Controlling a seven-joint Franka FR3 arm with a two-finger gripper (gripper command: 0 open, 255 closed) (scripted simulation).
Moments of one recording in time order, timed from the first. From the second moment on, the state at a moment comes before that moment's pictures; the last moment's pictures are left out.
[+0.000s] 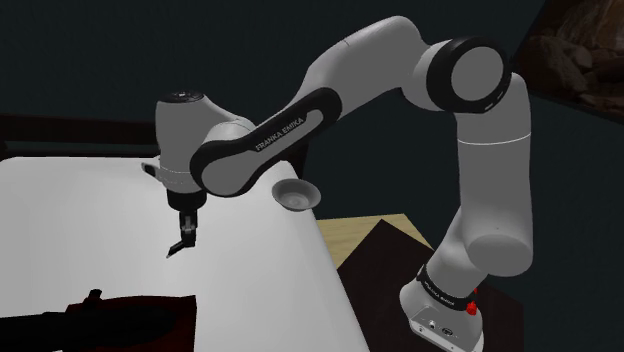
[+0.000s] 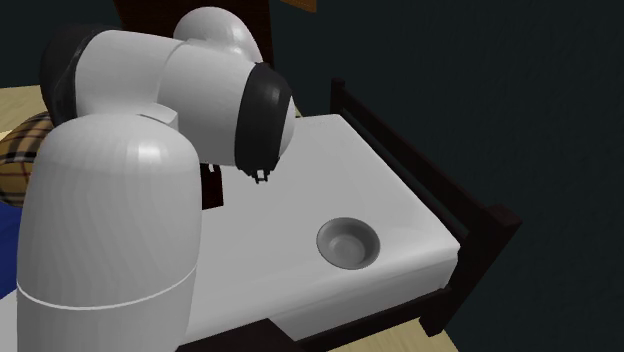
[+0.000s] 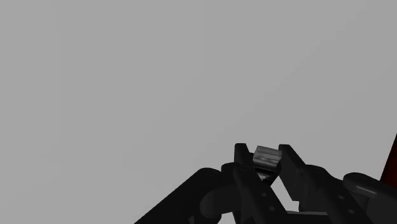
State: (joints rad) arm 0.16 0.50 0.49 -1.83 -0.27 2.29 -0.26
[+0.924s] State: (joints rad) arm 0.10 0.36 0.53 -1.87 -0.19 2.20 -0.34
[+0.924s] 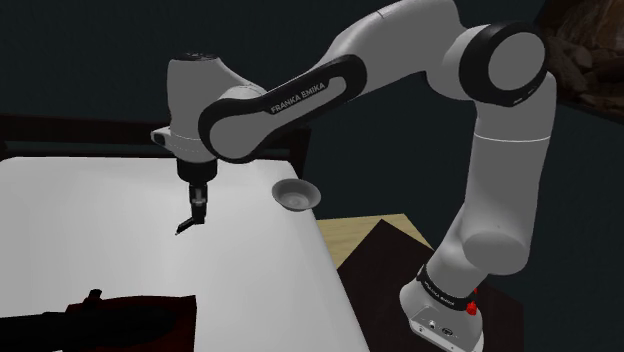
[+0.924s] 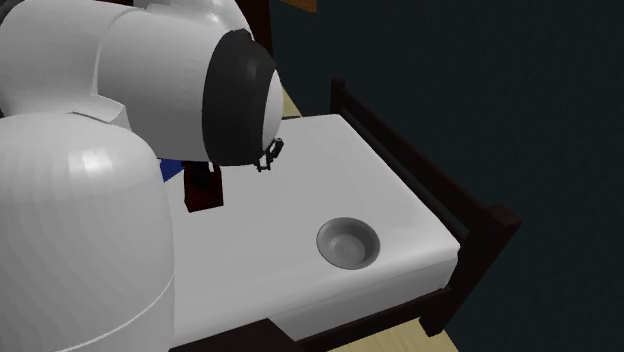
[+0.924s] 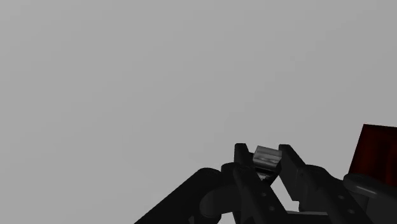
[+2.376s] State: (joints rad) arm -0.26 -0.06 0.37 -2.34 0.08 2.29 -0.98
